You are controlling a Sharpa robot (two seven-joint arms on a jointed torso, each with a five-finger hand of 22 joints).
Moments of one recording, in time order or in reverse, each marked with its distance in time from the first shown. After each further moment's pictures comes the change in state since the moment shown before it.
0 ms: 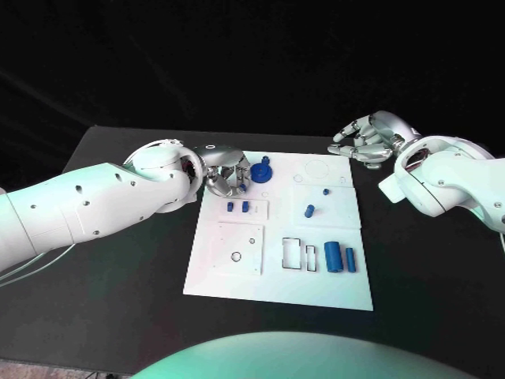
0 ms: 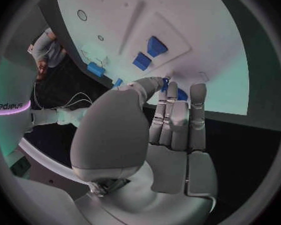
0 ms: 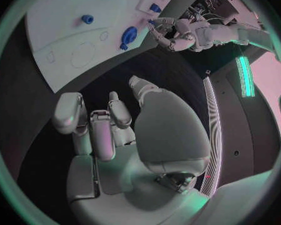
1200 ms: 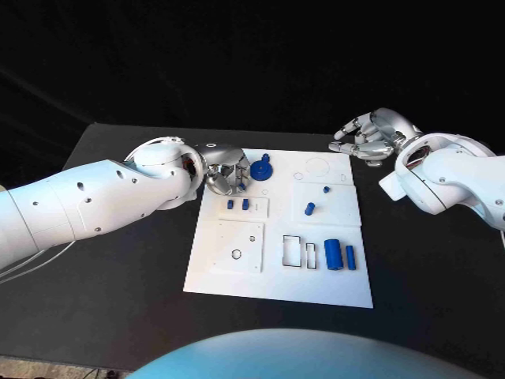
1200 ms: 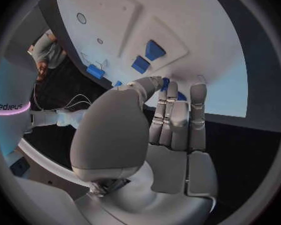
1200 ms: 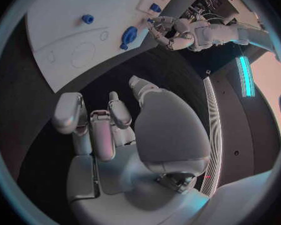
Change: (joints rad) left arm 0.001 0.007 -0.002 -0.010 -0.008 0.020 0.000; left_hand 0.000 0.000 -0.002 -0.003 -0.006 0.018 -0.003 -0.005 0.007 0.015 0.000 -0.005 0.004 0.007 0.000 0.004 0.005 0.000 0.007 0.000 0.008 0.009; right arm 0.000 -0.001 0.000 0.000 0.002 0.000 -0.001; right_hand 0.000 0.000 0.000 0.000 0.000 0.000 0.000 0.000 0.000 0.000 0.000 0.000 0.000 0.000 0.000 0.000 0.000 0.000 0.000 0.000 0.000 0.000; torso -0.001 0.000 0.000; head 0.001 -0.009
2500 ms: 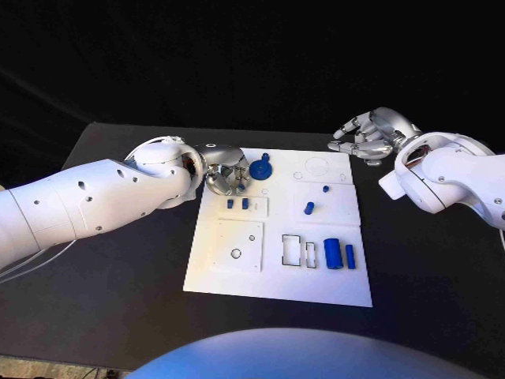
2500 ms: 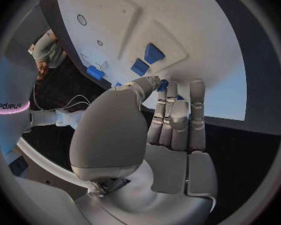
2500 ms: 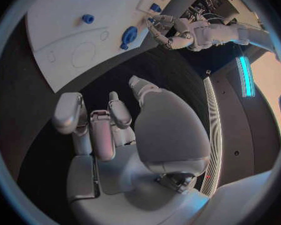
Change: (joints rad) left arm 0.001 0.008 -0.003 -0.015 0.003 0.020 -0.002; left_hand -0.029 -0.002 -0.013 -0.004 -0.004 0.011 -0.003 -0.014 0.012 0.005 -0.005 -0.021 0.013 -0.018 0.000 -0.012 -0.040 0.000 -0.045 0.001 -0.039 -0.054; right arm 0.000 0.001 0.000 -0.002 0.001 0.000 0.000; right_hand 0.000 0.000 0.000 0.000 0.000 0.000 0.000 0.000 0.000 0.000 0.000 0.000 0.000 0.000 0.000 0.000 0.001 0.000 0.000 0.000 0.000 0.000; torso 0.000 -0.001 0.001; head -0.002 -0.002
